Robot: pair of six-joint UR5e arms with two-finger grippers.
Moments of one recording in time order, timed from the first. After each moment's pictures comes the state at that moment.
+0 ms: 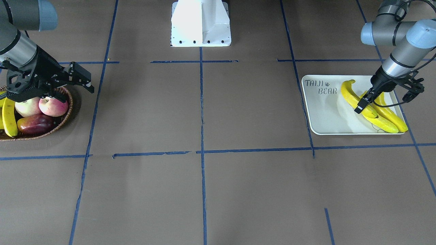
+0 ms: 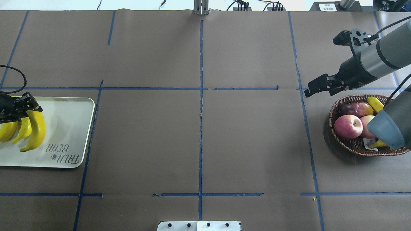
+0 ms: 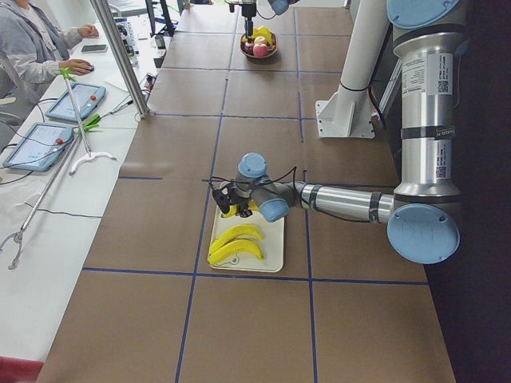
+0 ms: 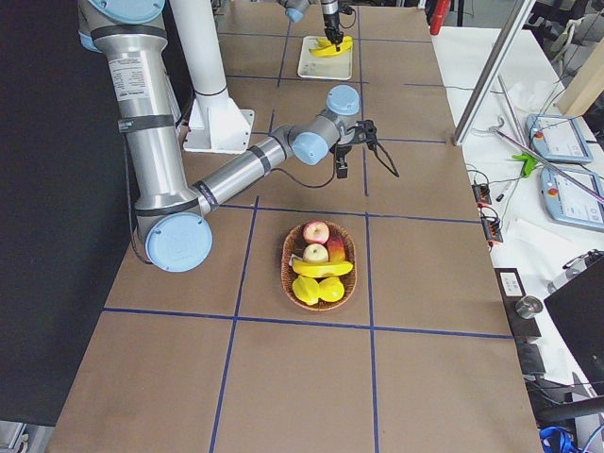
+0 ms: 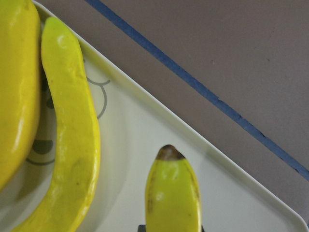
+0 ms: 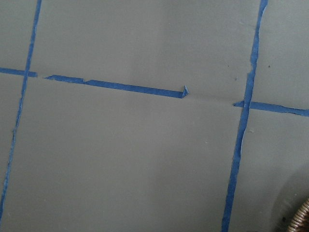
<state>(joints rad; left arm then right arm) -0.96 -1.49 -1.64 -2.39 -2.05 -1.56 0.98 -1.39 1.95 -1.33 2.32 0.77</state>
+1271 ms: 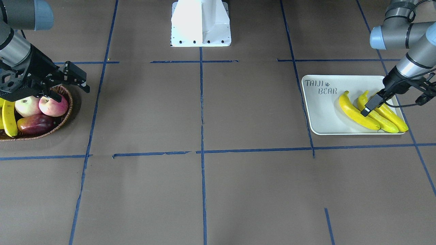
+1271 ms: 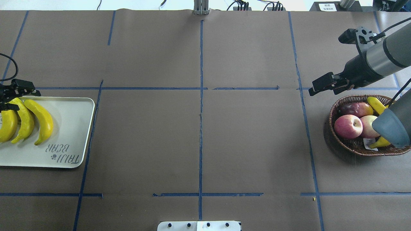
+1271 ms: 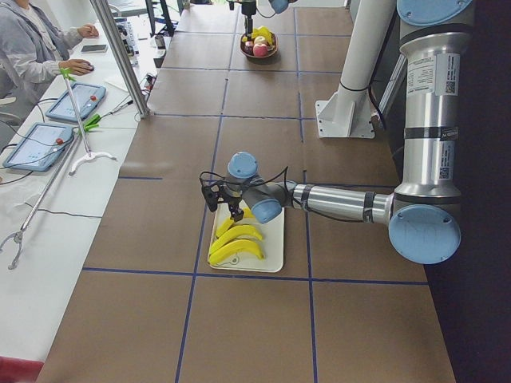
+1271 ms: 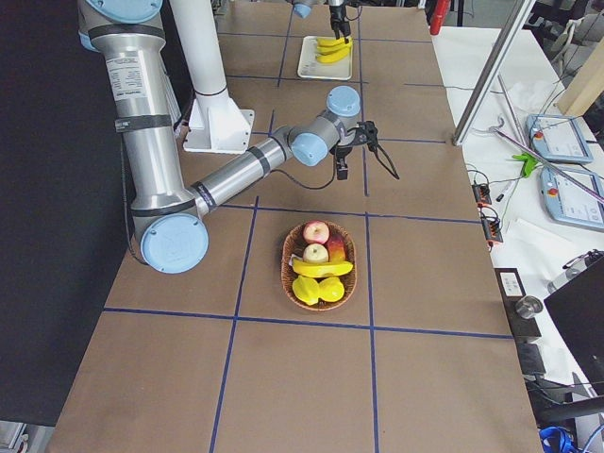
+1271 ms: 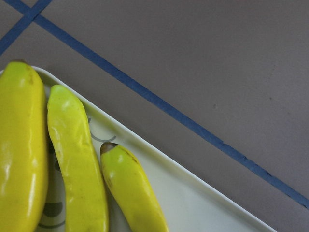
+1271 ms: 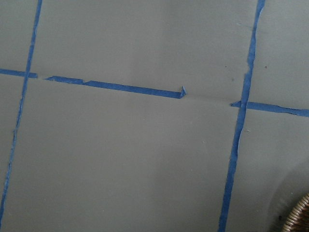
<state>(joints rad) -1.06 -1.53 -1.66 -2.38 -2.17 -1.42 1.01 -1.42 1.96 -1.33 2.34 0.76</state>
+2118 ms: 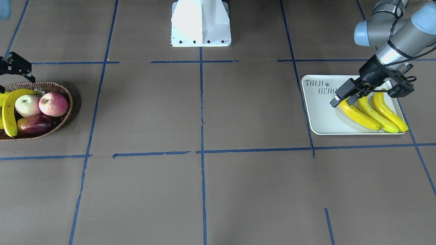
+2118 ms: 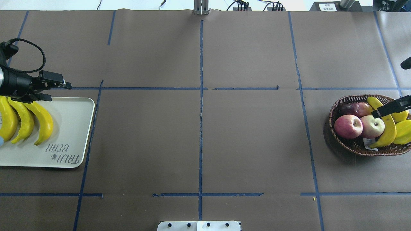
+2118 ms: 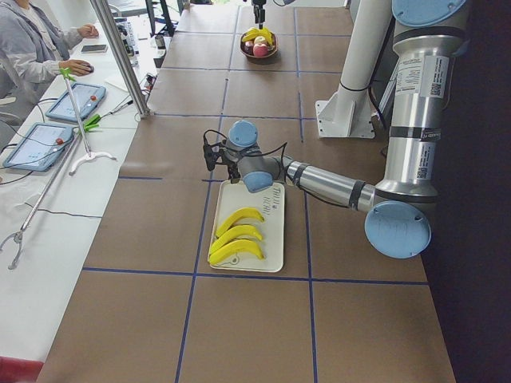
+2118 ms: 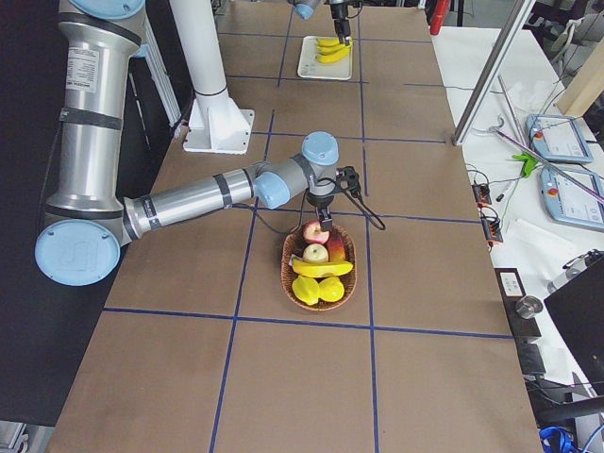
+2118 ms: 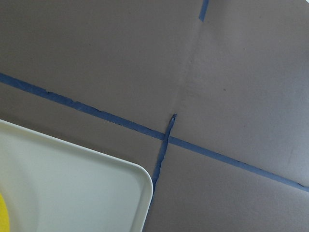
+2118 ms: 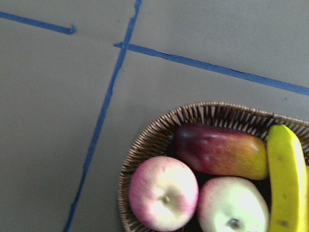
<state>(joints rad) -0.98 -1.61 -1.75 -2.43 -2.20 -1.41 1.14 -1.75 2.00 -1.31 2.31 0.35</state>
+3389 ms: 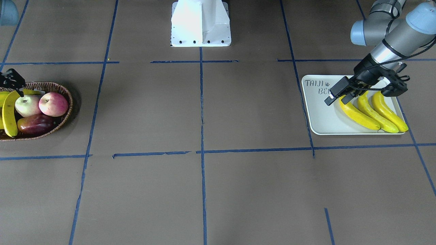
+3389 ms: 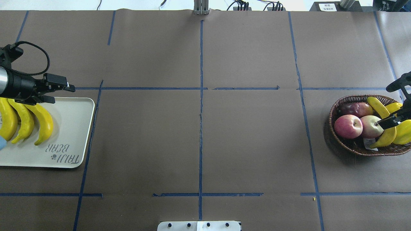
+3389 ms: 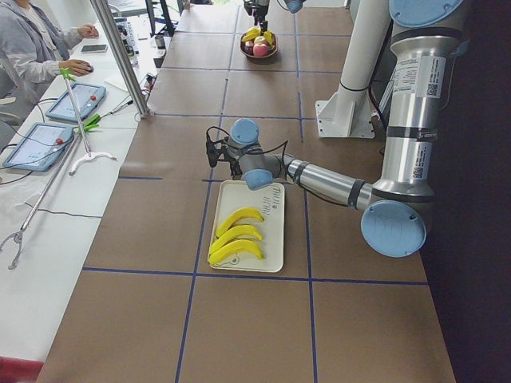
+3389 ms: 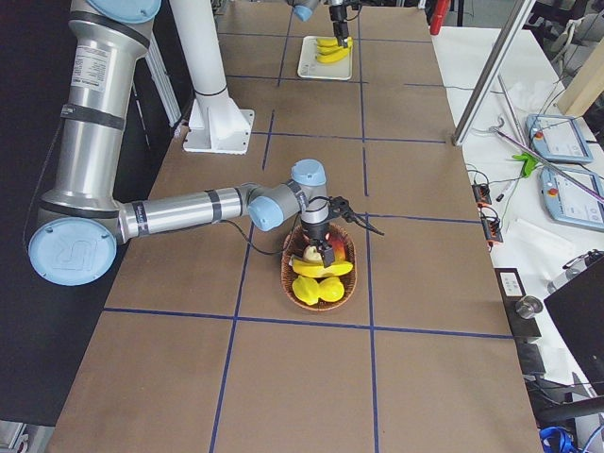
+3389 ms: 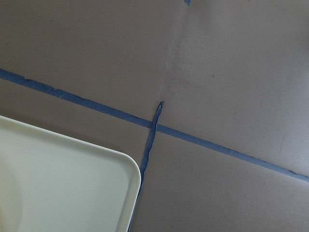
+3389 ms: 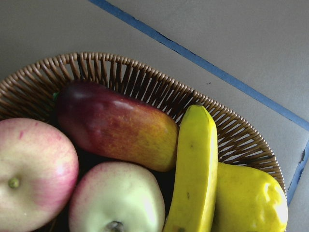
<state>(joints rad) -0.97 -1.62 -1.75 -2.43 -2.20 -1.41 1.00 -1.77 1.89 -1.22 1.96 0.18</state>
